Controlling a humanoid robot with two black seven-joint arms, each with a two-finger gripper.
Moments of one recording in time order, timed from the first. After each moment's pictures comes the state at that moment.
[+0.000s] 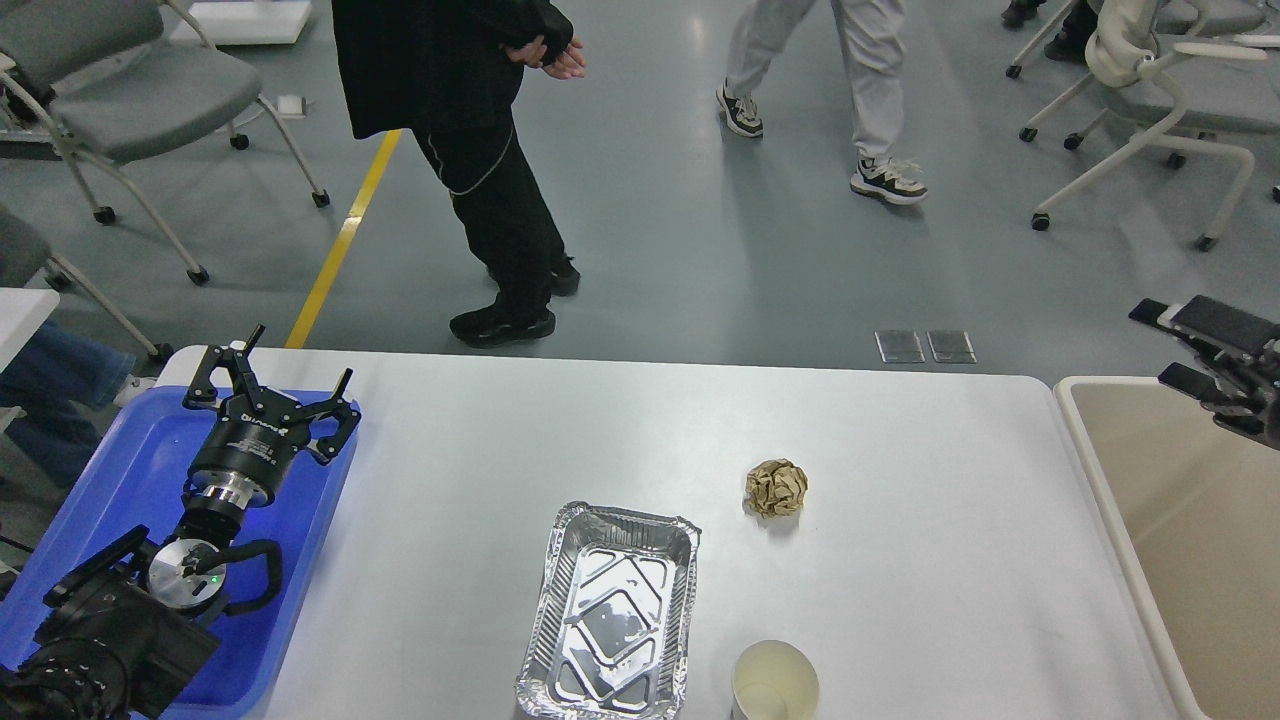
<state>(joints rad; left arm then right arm) -0.57 0.28 -0.93 -0.27 -0.13 -0.79 -0.32 0.96 -1.19 -0.02 1.23 -0.65 0.07 0.48</state>
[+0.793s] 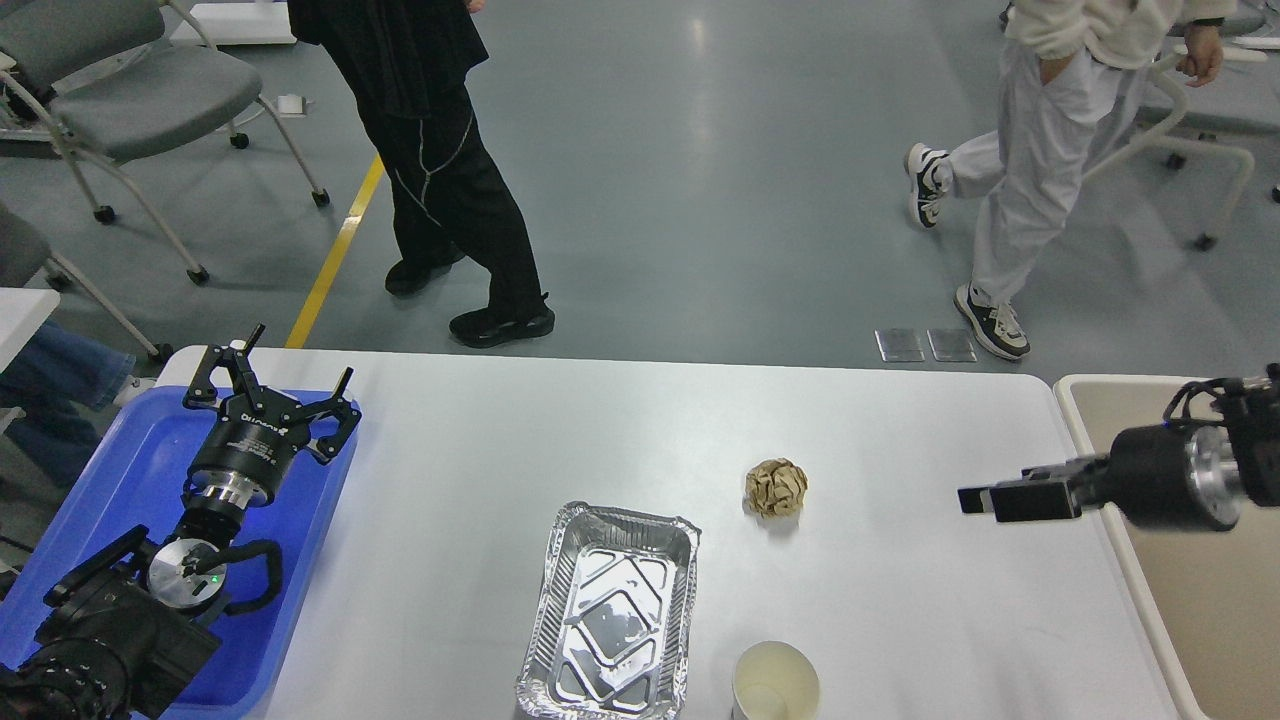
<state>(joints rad) -0.57 0.28 -0.93 -0.27 -0.13 -0.79 -0.32 1.21 -0.99 -0.18 1.45 -1.45 0.33 0.39</state>
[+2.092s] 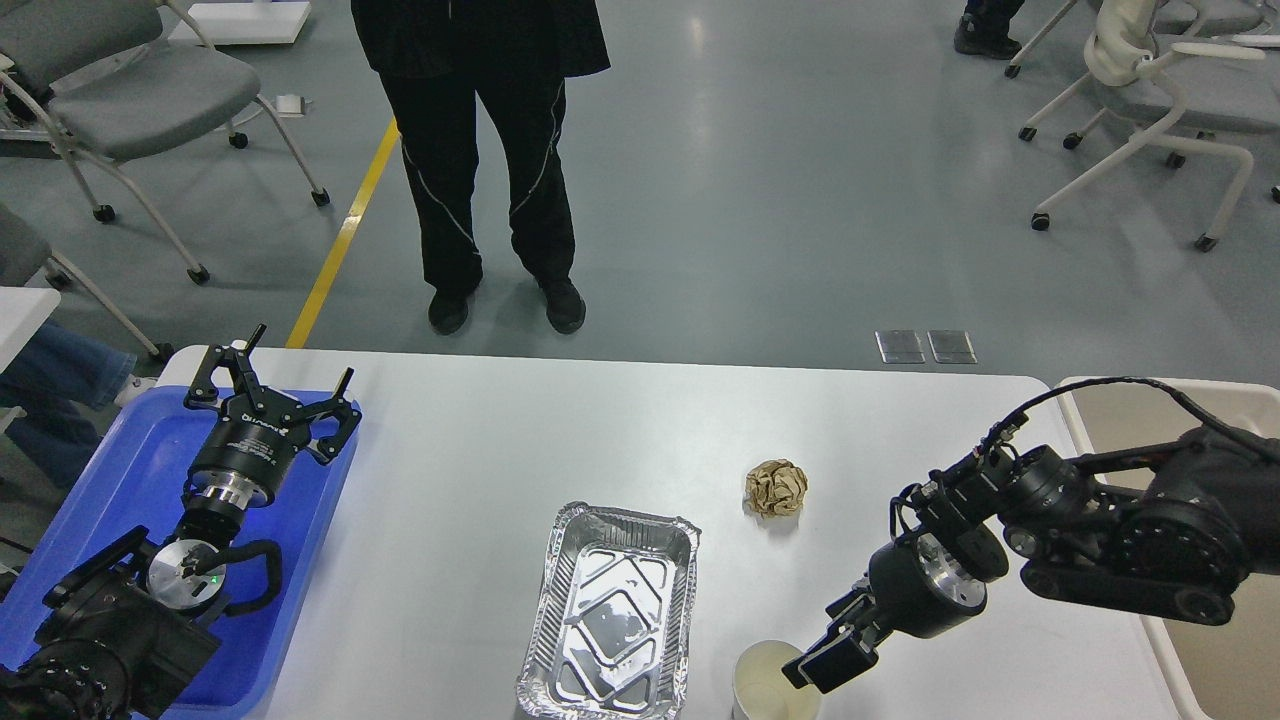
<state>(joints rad) -0.57 0.28 -0.93 -0.27 -0.13 -0.79 -0.32 1.22 -0.52 -0.42 1.34 -1.49 0.33 0.38</state>
